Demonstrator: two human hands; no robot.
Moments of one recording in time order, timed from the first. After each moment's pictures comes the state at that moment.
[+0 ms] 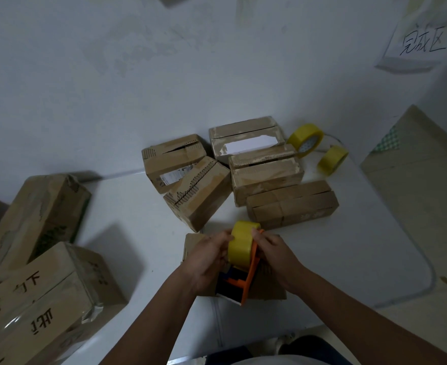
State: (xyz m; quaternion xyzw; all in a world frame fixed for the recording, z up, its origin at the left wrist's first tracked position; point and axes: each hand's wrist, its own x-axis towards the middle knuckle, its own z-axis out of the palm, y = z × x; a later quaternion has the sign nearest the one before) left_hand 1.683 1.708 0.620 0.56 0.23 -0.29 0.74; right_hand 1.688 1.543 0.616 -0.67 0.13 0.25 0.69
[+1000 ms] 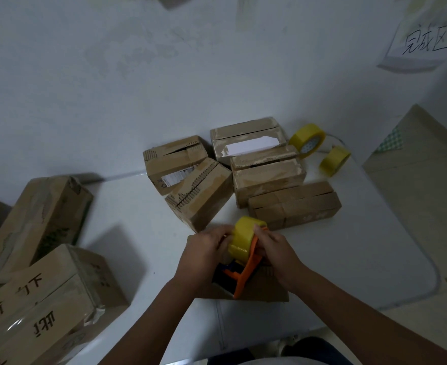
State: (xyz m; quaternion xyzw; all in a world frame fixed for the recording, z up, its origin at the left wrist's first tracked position) left_hand 1.683 1.730 0.622 0.94 -0.13 0.03 0.31; right_hand 1.700 1.543 0.606 -0.68 0.17 0.26 0.66
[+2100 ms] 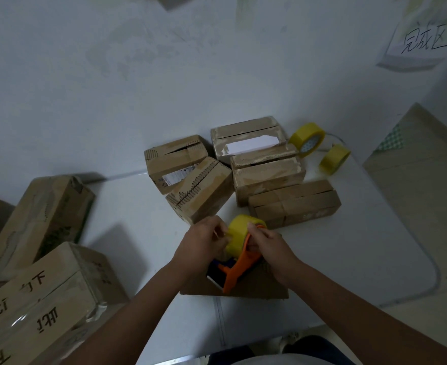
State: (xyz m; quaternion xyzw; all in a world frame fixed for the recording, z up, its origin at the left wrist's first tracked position) left_hand 1.695 1.735 0.644 0.94 -0.07 -0.10 0.33; right_hand 1.702 1.551 0.614 -0.70 0.17 0.29 0.63
